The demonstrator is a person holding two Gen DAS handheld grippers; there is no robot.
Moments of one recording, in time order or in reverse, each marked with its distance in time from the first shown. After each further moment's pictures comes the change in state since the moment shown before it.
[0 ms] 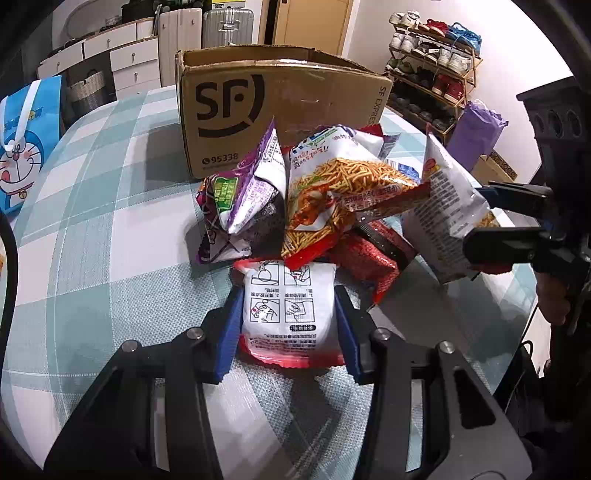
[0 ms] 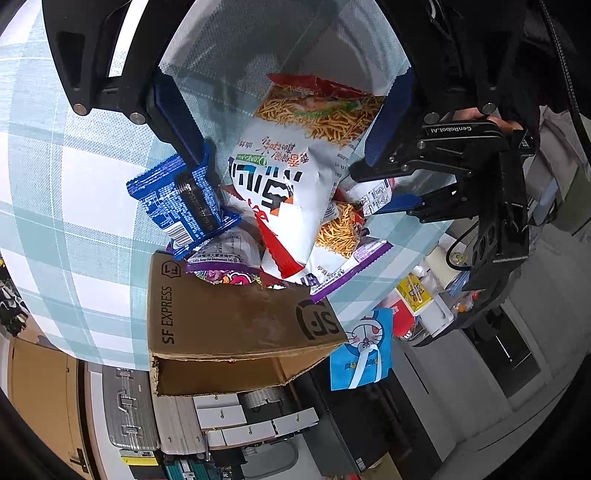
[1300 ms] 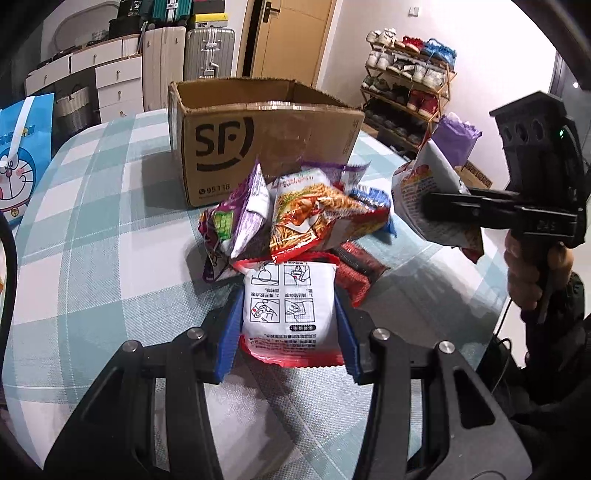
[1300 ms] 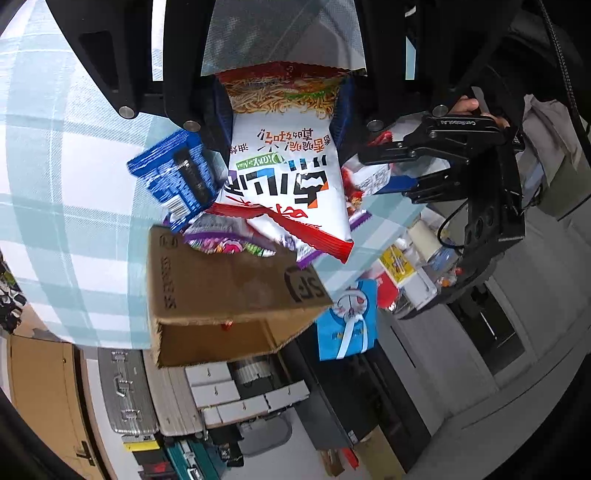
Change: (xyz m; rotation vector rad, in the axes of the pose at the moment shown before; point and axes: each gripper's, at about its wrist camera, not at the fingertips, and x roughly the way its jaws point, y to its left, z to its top) left arm -0.040 0.009 0.000 0.026 -0.090 -0.097; right arm -0.022 -0.008 0.005 0.026 -0.132 0.061
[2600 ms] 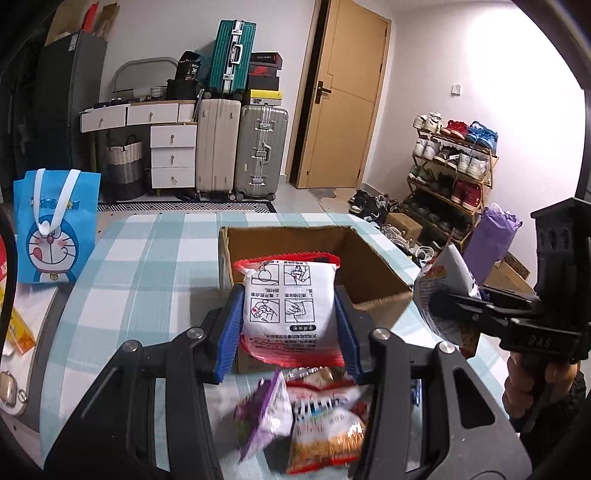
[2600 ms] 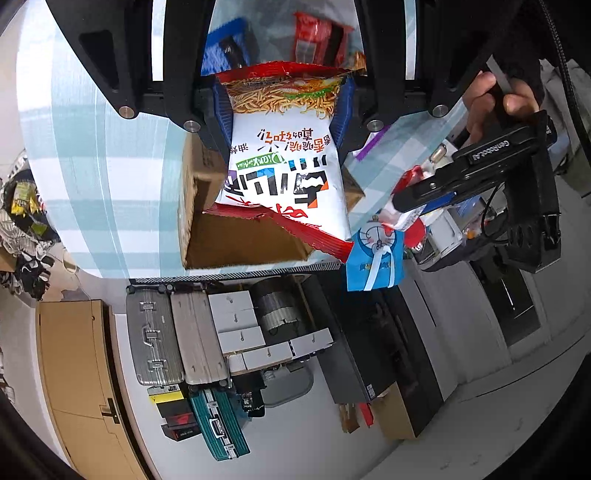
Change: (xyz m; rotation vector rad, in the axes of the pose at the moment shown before) left arm -0.040 0.011 0.134 -0.108 -0.324 0.187; right arm -0.012 -0.006 0.084 -0.003 -0.198 -0.117
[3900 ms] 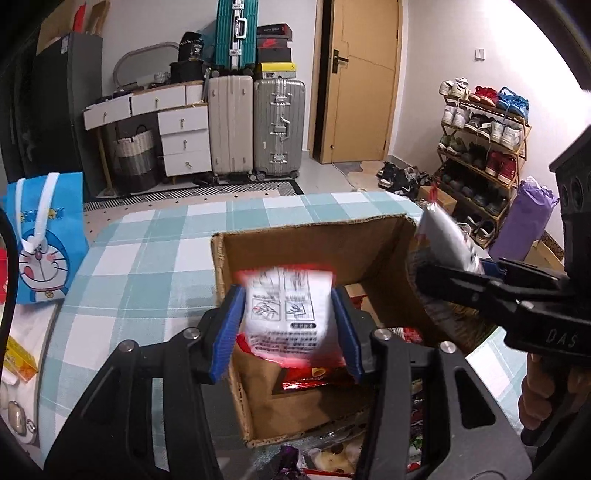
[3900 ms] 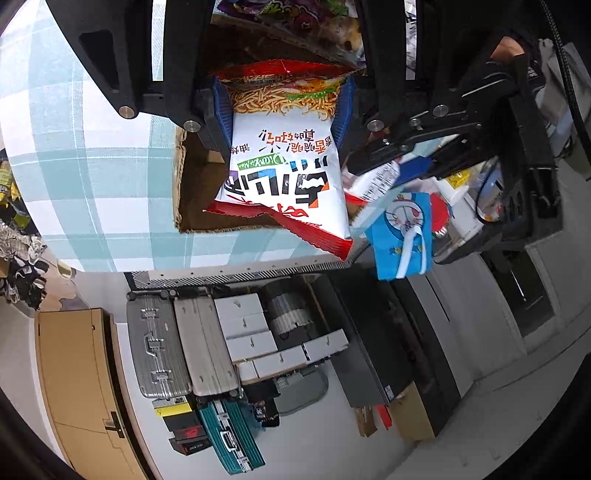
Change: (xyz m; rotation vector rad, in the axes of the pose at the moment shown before) left arm 0.175 0.012 0.029 0.055 0.106 0.117; right arm 0.110 -0.049 0.058 0.039 0.046 -0.034
